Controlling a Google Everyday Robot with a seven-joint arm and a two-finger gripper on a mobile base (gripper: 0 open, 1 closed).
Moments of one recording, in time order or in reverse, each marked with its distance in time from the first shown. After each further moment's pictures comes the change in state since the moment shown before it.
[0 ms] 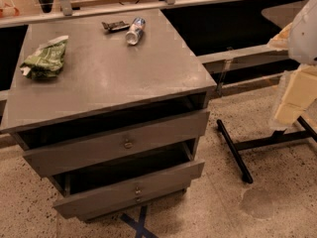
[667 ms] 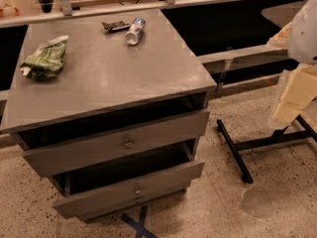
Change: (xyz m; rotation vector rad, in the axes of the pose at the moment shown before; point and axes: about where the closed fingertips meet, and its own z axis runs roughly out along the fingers) arm -0.002 -0.001 0.000 0.005 -0.006 0.002
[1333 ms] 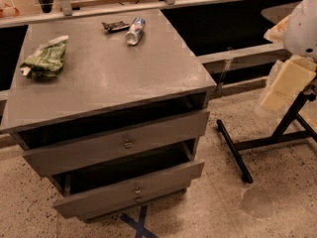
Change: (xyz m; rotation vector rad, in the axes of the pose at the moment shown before) arm -0.015 -0.019 0.003 0.040 -0.101 0.052
